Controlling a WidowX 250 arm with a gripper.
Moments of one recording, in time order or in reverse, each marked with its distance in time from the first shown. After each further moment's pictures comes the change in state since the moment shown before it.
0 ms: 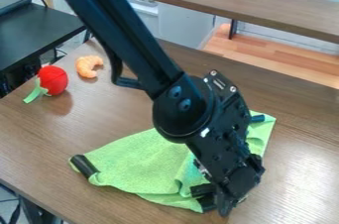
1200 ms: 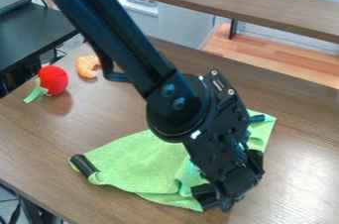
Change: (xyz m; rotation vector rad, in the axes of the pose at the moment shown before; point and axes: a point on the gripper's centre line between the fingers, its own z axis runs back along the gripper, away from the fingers) arm 0.003 0.007 0.008 0.058 -0.023 -0.008
